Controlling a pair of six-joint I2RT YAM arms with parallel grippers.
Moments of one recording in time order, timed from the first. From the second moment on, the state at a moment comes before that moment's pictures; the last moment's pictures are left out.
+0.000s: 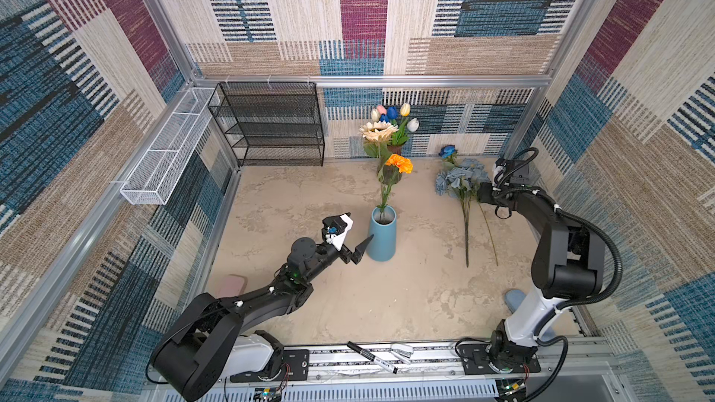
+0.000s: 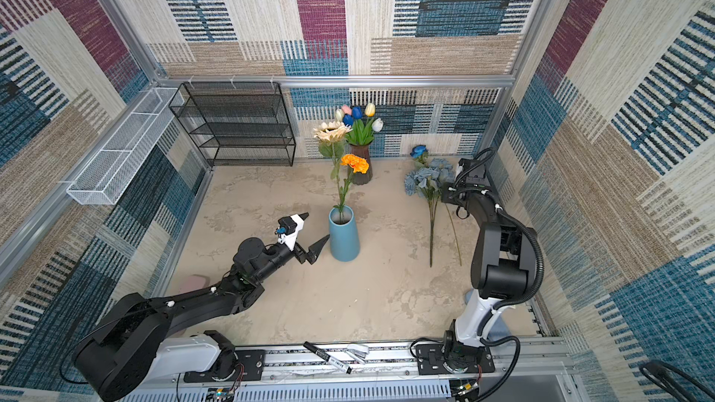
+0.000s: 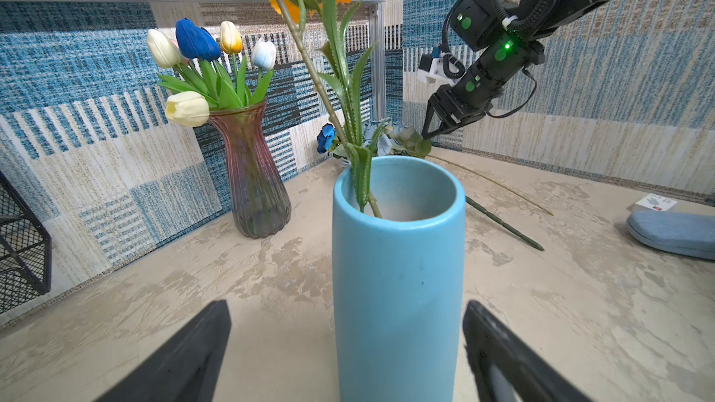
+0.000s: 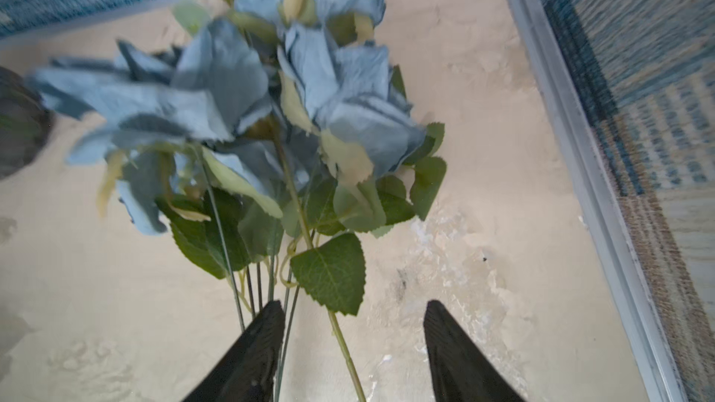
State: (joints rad) left arm -0.58 1.28 0.38 0.92 0.24 0.11; right arm -0.19 1.80 1.29 -0.40 -0.08 0.01
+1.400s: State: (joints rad) left arm -0.58 1.29 0.43 0.88 0.24 0.11; right arm -0.10 1.07 1.02 0.18 -0.65 0.20
